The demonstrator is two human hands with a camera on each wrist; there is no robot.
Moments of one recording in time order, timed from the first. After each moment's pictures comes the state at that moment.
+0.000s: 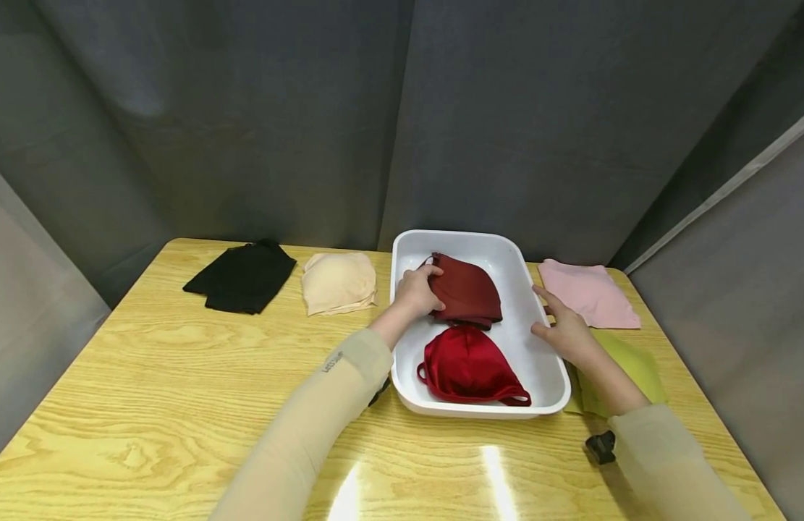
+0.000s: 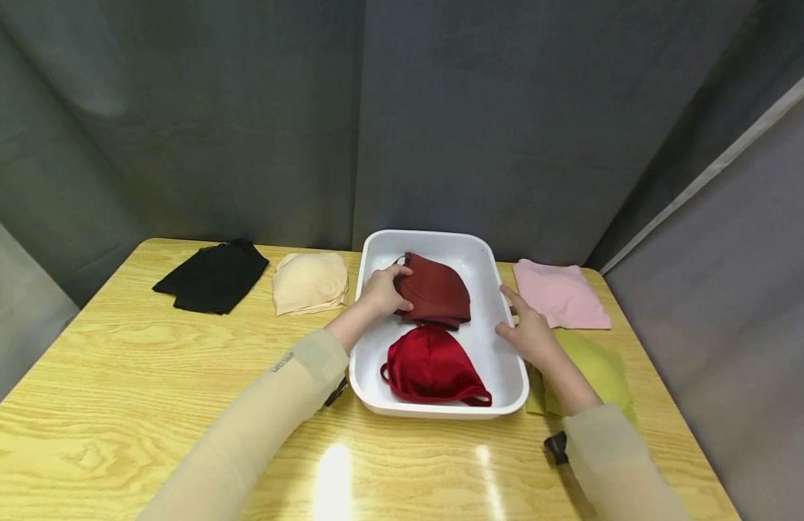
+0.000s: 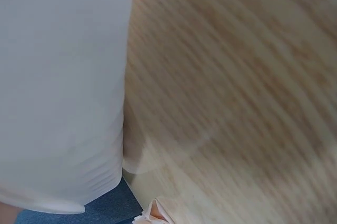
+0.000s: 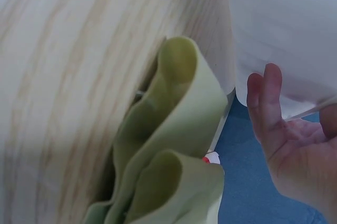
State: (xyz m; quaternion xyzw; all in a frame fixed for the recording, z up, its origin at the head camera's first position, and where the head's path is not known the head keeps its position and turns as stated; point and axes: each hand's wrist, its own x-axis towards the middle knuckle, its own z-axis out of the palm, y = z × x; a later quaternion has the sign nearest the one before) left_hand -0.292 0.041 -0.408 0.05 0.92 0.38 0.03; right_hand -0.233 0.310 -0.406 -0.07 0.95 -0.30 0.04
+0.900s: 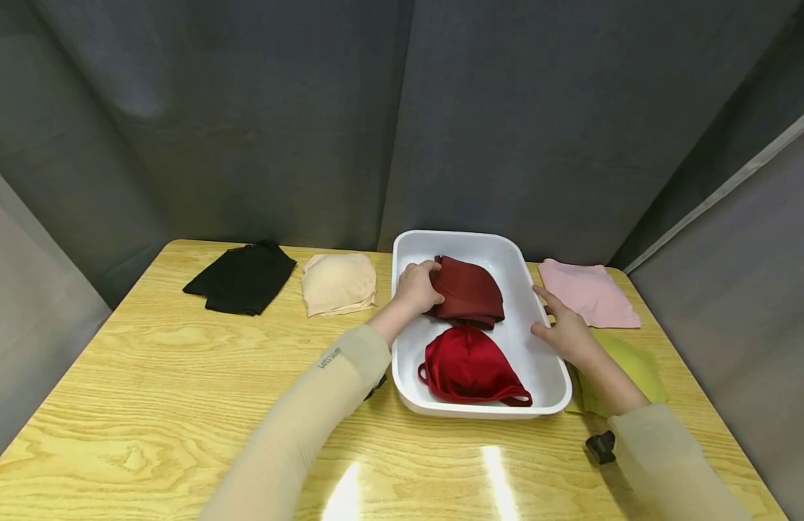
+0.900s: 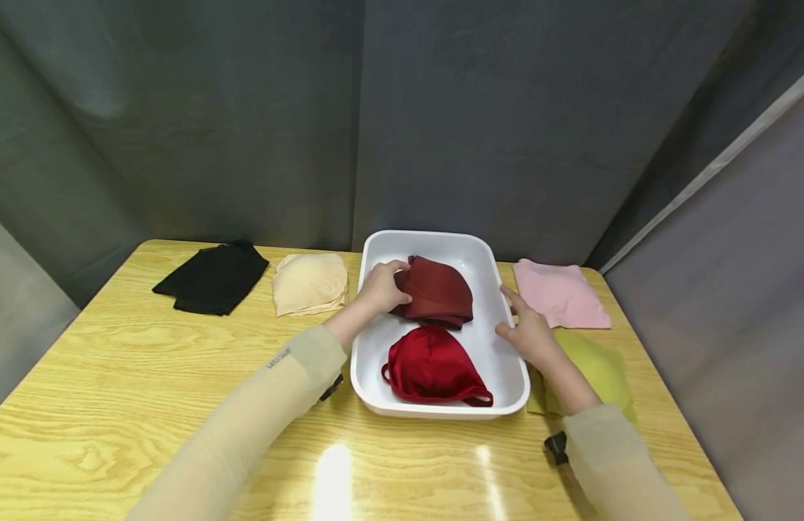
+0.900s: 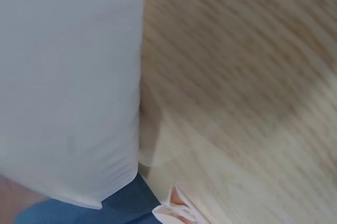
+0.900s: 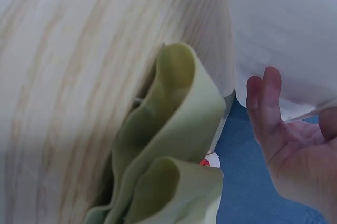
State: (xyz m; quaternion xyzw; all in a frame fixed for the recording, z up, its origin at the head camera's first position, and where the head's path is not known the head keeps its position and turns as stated) left_hand -0.296 0.039 -0.398 0.08 0.93 0.35 0.00; right_hand -0.235 0.310 -0.408 -0.06 0.95 -0.29 0.03
